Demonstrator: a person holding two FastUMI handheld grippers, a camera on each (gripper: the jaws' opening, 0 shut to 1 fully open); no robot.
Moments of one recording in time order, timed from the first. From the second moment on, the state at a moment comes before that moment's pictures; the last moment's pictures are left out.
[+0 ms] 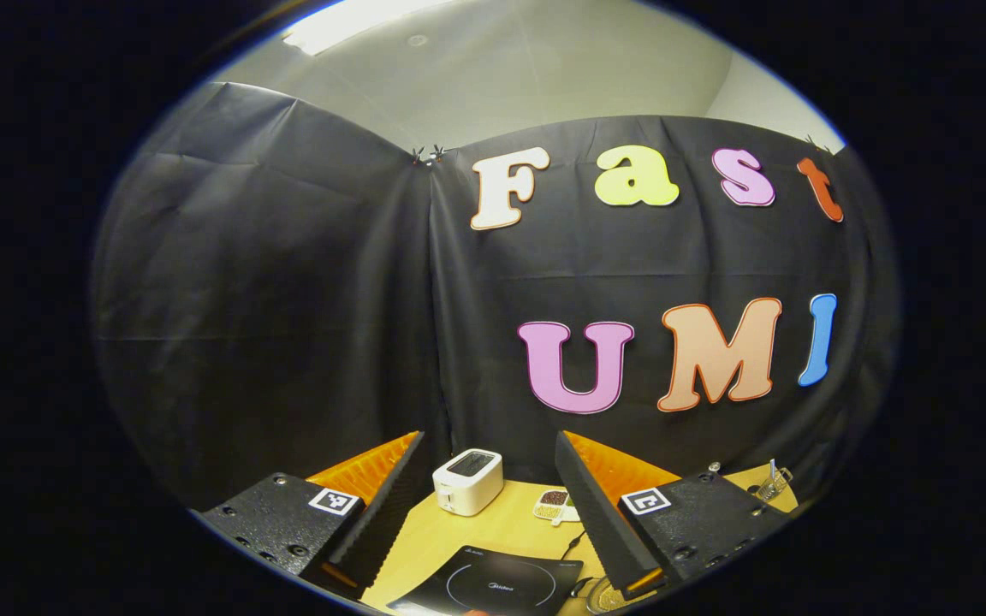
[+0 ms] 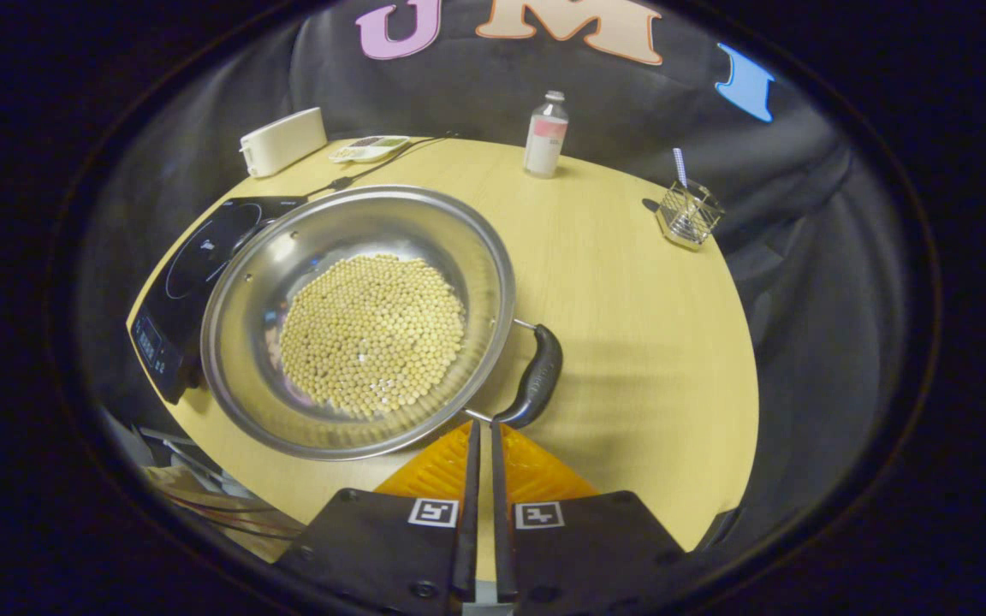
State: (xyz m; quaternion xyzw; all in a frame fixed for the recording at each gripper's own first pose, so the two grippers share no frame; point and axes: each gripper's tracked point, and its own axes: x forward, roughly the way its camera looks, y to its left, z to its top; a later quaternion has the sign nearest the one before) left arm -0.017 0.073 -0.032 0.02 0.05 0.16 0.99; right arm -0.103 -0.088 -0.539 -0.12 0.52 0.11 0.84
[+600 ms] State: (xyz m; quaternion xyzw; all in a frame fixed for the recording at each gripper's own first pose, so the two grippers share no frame) left arm -0.008 0.028 -0.077 -0.03 0.07 0.11 0.99; right arm -0.090 -0.107 -0.528 -0.09 0.51 0.10 0.85
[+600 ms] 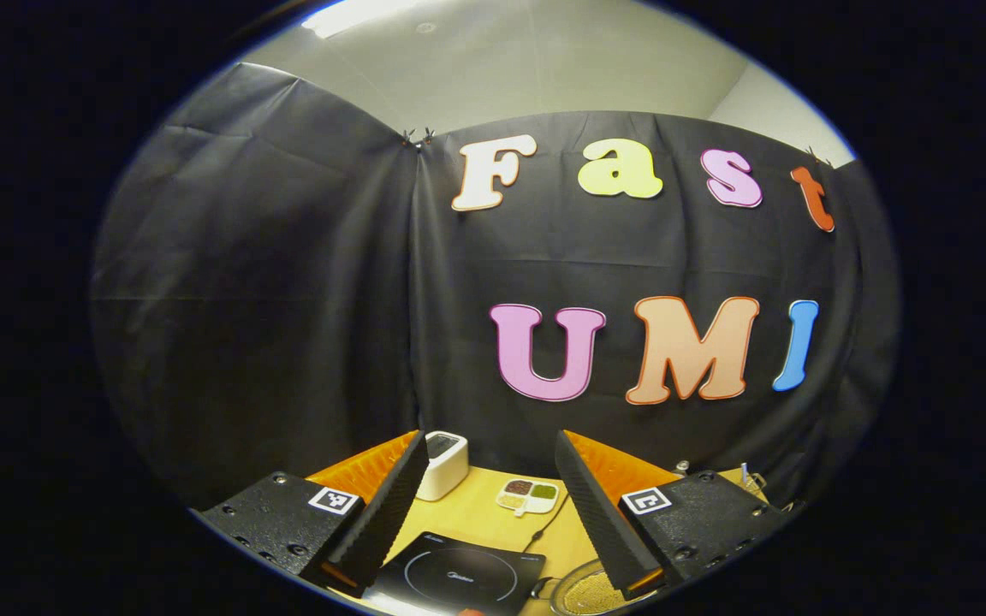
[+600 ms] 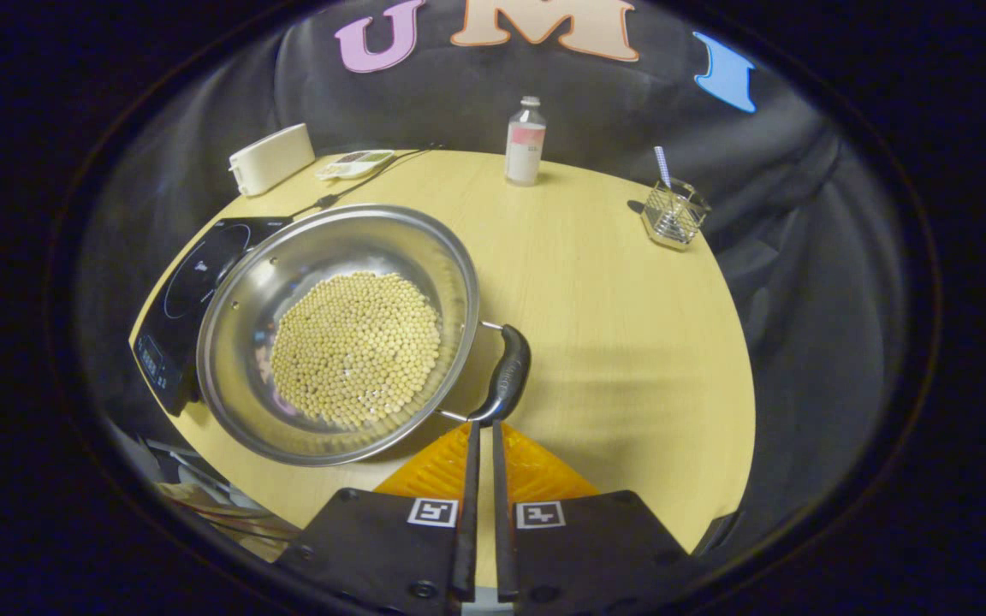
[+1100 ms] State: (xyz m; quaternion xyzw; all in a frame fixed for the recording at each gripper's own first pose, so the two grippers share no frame) left arm 0.010 0.015 -0.190 -0.03 0.16 0.07 0.98; right arm -0.069 -0.122 -0.483 -0.03 0.45 0.04 0.89
